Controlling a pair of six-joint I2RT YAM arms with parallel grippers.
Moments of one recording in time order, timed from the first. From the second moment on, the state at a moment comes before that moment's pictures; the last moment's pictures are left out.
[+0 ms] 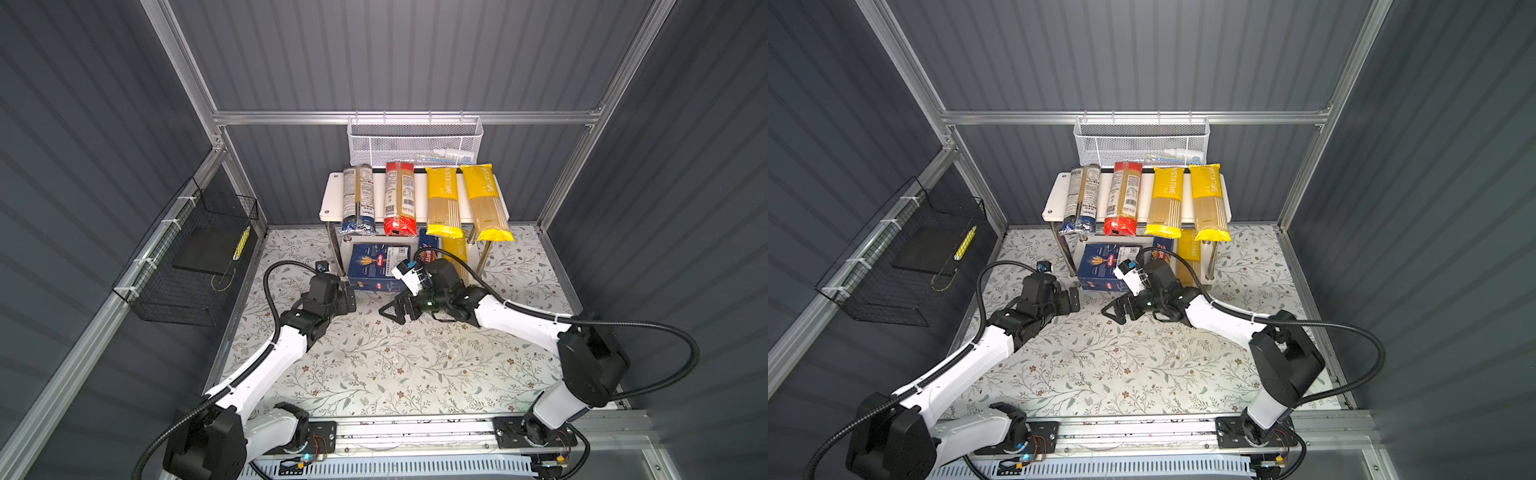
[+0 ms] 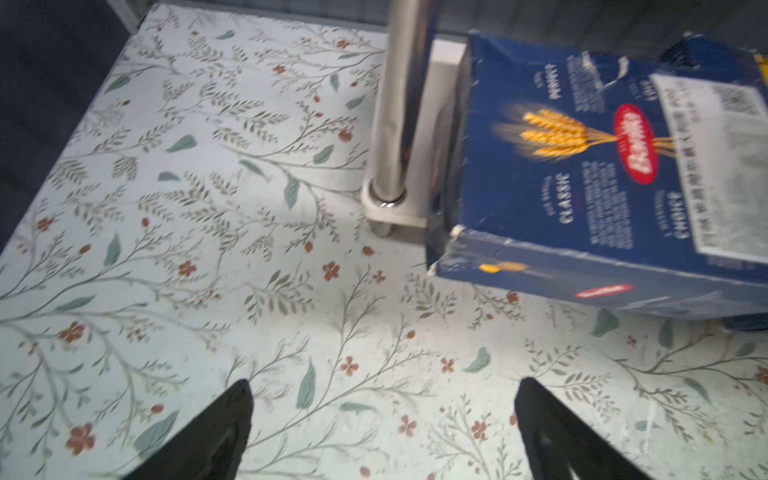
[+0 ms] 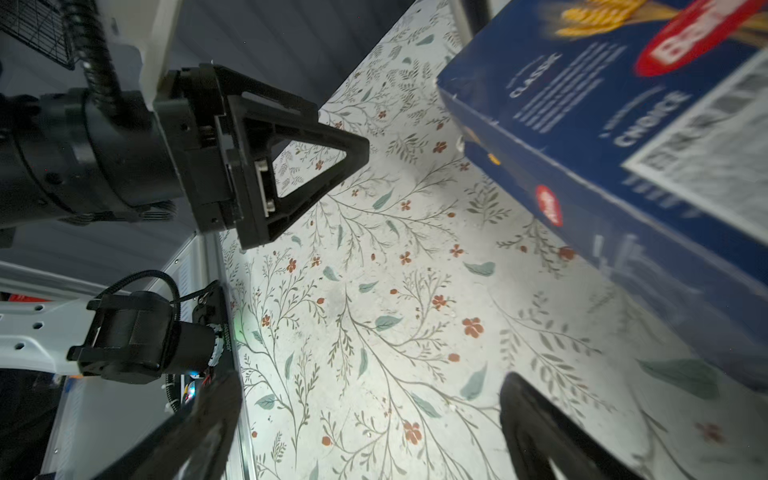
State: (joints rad) left arm -0.41 1.12 0.73 -0.35 -0.30 -0.37; right arm 0.74 1.69 1.09 0.00 -0.58 0.26
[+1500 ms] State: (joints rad) left arm -0.36 0.96 0.57 -0.39 -0.42 -0.41; right arm 0.72 2.11 1.52 0.10 -0.61 0.26
